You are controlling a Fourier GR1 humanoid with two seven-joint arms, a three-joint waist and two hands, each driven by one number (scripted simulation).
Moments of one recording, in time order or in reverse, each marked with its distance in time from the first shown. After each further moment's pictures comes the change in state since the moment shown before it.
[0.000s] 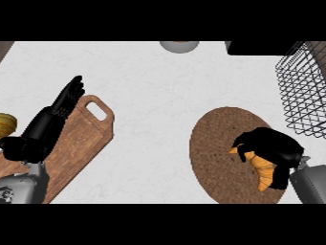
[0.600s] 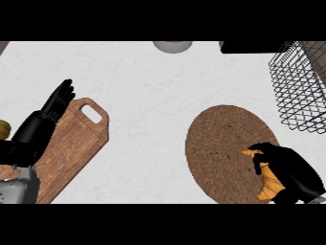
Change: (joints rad) left arm 0.034 0.025 0.040 0.006 0.015 -0.013 -0.017; right arm 0.307 0.141 -0.150 -0.315 -0.009 -0.048 0.400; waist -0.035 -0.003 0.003
